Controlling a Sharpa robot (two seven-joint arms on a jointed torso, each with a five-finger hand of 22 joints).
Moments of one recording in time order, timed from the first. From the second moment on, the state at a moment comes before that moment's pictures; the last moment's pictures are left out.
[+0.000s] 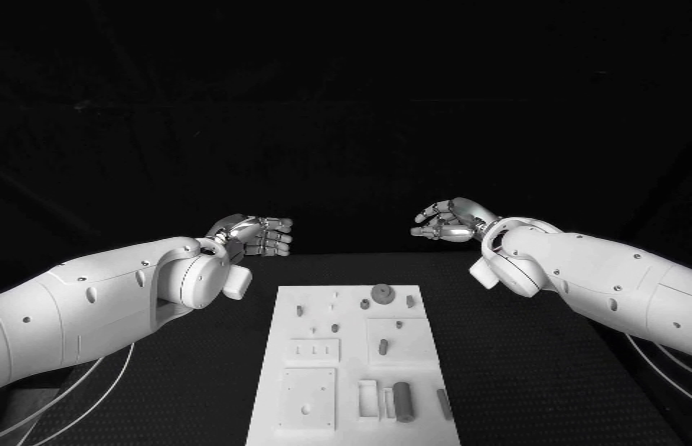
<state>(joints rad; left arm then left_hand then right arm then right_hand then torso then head) 1.29 -0.75 -0.18 1.22 -0.06 -0.25 0.12 0.98 0.01 0.46 -0.26 0.05 0.72 0.19 0.47 0.44 1.00 0.16 0.21 0.15 0.87 0.13 0.38 0.65 0.05 0.80 0.06 0.22 0.68 1.26 -0.65 -0.11 1.06 -0.75 -0.23 0.09 1.16 -0.09 0.41 -0.01 0.07 0.57 0.17 0.41 0.42 0.84 0.22 0.19 0.09 0.65 0.23 0.41 0.40 0.13 0.57 0.19 0.07 1.24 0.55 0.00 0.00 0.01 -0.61</state>
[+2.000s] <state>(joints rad) 1.35 -0.85 -0.16 1.48 -0.16 -0.17 0.10 1.00 -0.01 0.46 -0.28 0.05 0.72 0.19 0.42 0.41 1.01 0.17 0.13 0.14 0.88 0.14 0.33 0.68 0.05 0.83 0.04 0.18 0.66 1.19 -0.51 -0.11 1.05 -1.61 -0.18 -0.08 1.08 -0.09 0.54 -0.27 0.07 0.75 0.15 0.28 0.45 1.35 0.02 0.50 0.72 1.28 -0.08 1.06 0.91 0.23 1.25 -0.03 0.78 1.31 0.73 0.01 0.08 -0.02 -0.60</state>
